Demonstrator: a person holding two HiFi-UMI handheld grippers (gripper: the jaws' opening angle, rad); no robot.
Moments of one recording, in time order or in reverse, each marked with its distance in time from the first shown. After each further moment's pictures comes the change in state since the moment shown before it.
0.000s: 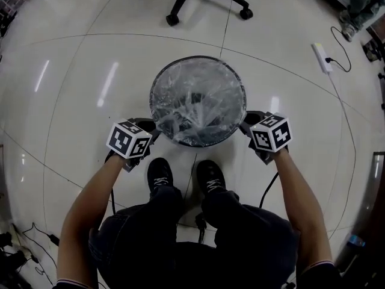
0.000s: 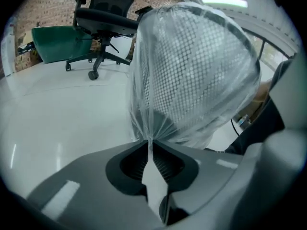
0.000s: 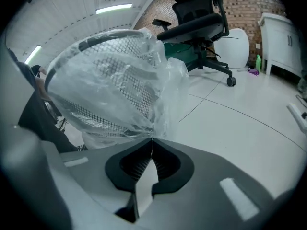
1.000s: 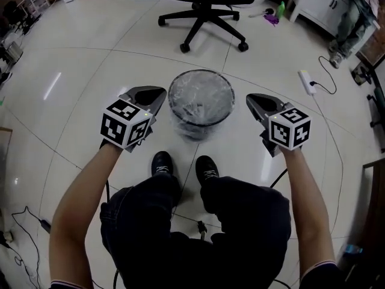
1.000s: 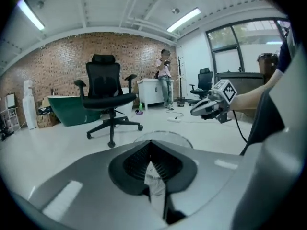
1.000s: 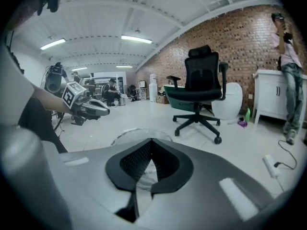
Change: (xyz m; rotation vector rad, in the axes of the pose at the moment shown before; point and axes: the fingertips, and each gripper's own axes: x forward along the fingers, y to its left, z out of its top) left arm -0.201 -0.096 0.146 0.272 -0.477 0.257; right arm -0.184 0.086 0.128 -0.200 -0.399 -0.126
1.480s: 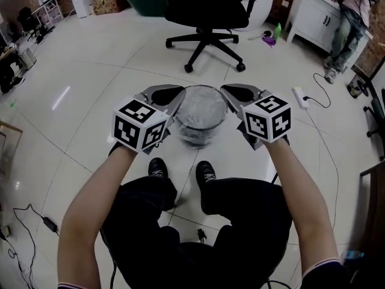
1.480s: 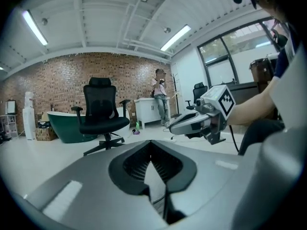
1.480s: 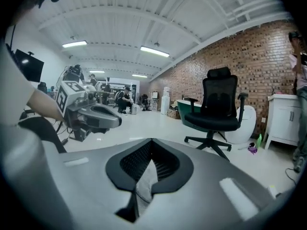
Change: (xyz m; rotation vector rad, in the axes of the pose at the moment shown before) left arm -0.058 -0.073 0.109 0.023 -0.207 0.002; right arm -0.029 0.092 0.112 -0.153 -0.130 0.095
